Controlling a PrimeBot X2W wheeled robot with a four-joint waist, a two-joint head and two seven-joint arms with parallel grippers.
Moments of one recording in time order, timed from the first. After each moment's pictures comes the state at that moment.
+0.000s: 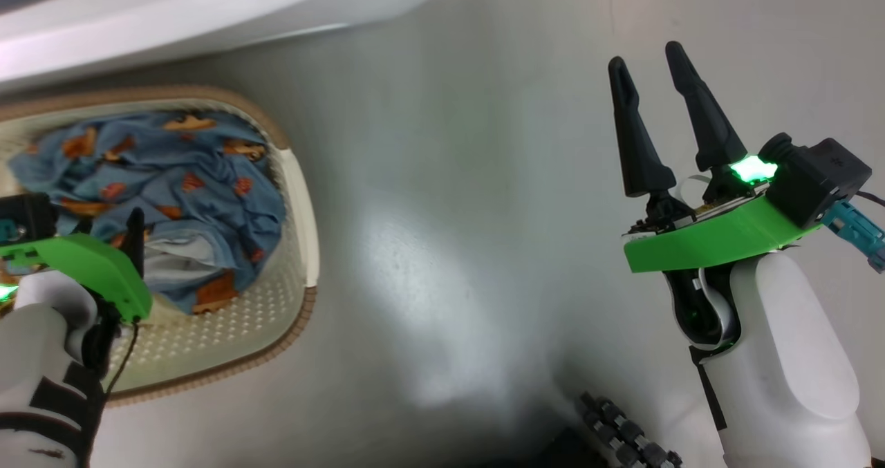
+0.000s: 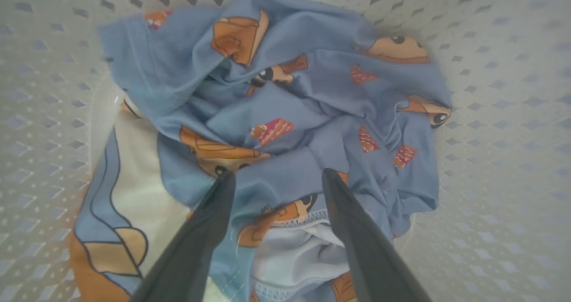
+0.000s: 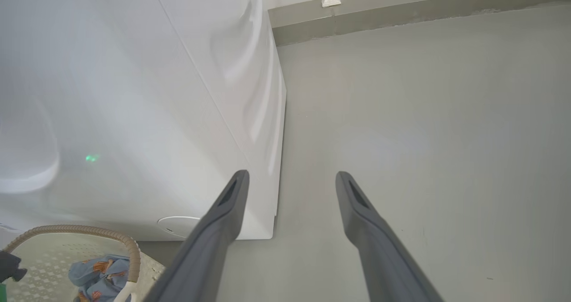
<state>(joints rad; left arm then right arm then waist) -0.84 0.28 -0.34 1.14 -0.58 -0.13 -0.13 -0.54 -0.07 0.13 0.14 0.37 0.13 -0.26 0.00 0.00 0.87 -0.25</state>
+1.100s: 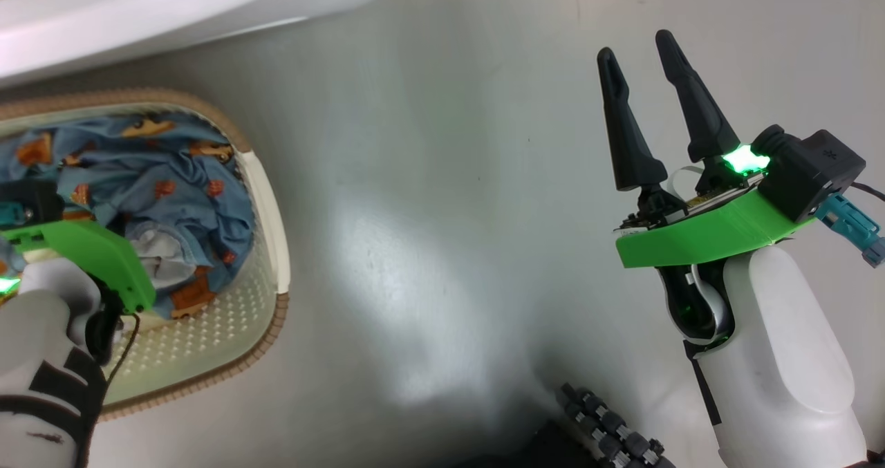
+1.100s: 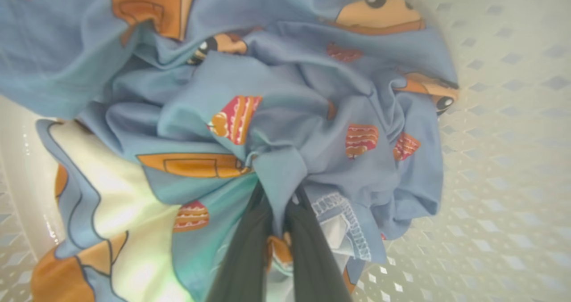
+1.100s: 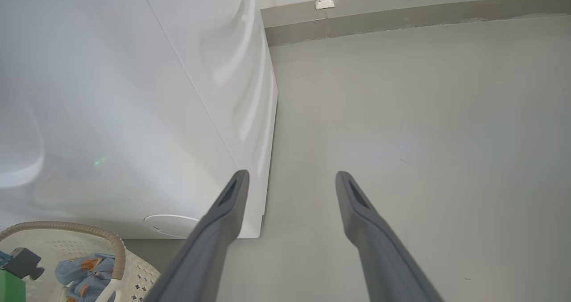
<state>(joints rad) -0.92 0.30 -0.53 1.21 -0.75 -0.13 -0.04 -0.56 -0.06 0.15 0.13 0.36 0.13 -0.26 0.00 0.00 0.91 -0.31</state>
